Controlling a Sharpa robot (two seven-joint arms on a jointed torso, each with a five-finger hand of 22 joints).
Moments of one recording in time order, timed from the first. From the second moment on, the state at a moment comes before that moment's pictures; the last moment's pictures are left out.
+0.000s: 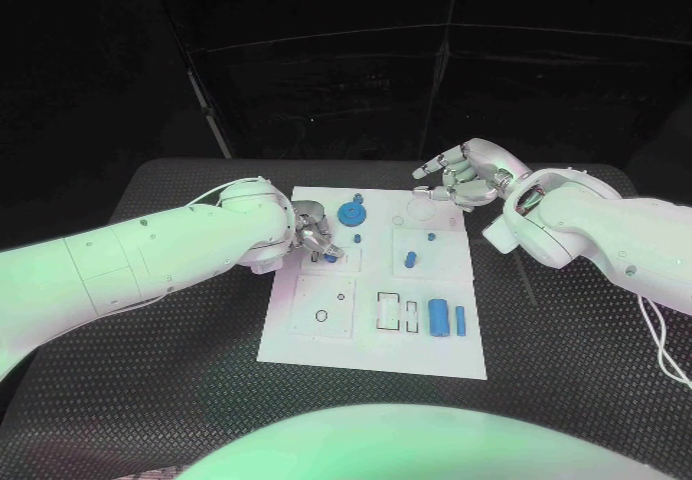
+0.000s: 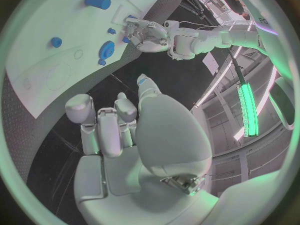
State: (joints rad) left arm 1.14 -0.66 0.01 1.38 -1.19 0.12 -0.53; left_hand 1.05 -0.11 0.58 0.14 0.11 0.97 0.02 0.67 0.67 1.37 -0.05 1.22 1.09 1.46 -0.09 1.56 1.31 0.07 1.42 0.02 1.40 1.31; right arm 1.14 -0.82 0.07 1.48 -0.94 -0.29 0.03; right_hand 1.42 -0.08 -0.05 0.24 0.32 0.90 0.16 0.12 0.07 1.28 0.07 1.15 1.09 1.46 0.00 1.41 1.26 0.10 1.19 0.11 1.30 0.95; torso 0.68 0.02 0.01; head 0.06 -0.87
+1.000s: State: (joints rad) left arm 1.14 -0.65 0.01 1.37 -1.21 0.12 -0.53; left_hand 1.00 -0.10 0.47 0.20 0.11 0.98 0.01 0.68 0.67 1.38 -0.05 1.23 1.10 1.47 -0.09 1.56 1.31 0.07 1.42 0.01 1.41 1.31; right arm 1.14 -0.83 0.07 1.49 -0.94 -0.29 0.03; right_hand 1.42 -0.07 -0.05 0.24 0.32 0.90 0.16 0.13 0.07 1.28 0.07 1.15 1.09 1.46 0.00 1.41 1.26 0.10 1.19 0.11 1.30 0.95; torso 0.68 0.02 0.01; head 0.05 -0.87
